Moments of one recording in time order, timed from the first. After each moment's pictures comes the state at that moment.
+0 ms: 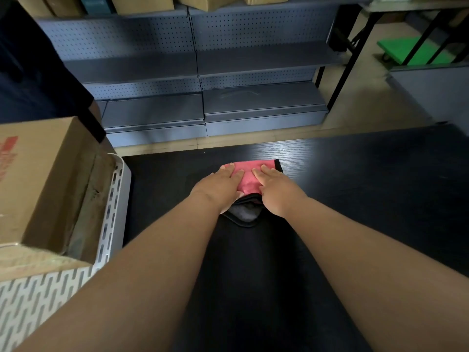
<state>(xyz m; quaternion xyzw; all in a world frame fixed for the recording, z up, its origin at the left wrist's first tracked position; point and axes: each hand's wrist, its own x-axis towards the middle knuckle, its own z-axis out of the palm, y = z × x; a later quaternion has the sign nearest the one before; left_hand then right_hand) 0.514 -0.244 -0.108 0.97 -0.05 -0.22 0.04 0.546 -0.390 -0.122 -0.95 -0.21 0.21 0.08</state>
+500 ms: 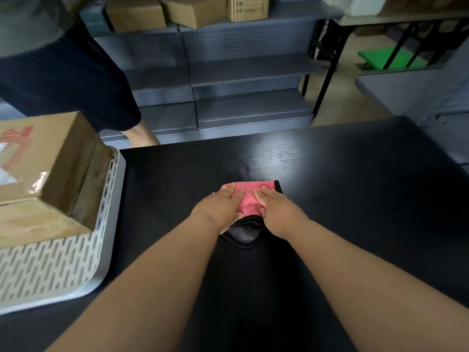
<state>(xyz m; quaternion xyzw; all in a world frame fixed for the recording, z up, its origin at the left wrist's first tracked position) 0.431 -0.307 -0.106 0.97 -0.07 -0.24 0.04 0.451 -0.463 -0.116 -0.95 -0.20 0.23 0.11</state>
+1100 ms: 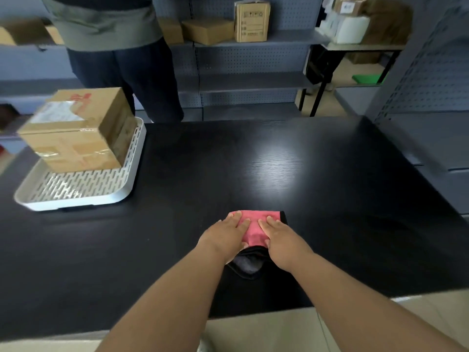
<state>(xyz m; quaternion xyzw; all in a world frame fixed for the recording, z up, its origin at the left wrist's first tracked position) 0.221 -0.406 -0.108 0.97 -0.08 -0.22 0.06 0.246 -0.561 -0.111 -0.95 -0.19 0.25 0.09</state>
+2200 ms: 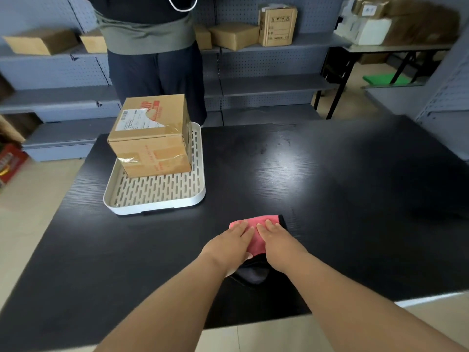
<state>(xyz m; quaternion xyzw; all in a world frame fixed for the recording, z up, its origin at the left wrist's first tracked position) 0.153 -0.229 -0.108 0.97 -0.11 -0.20 0.08 0.190 -0.370 -0.109 -0.94 -0.19 0.26 0.06</state>
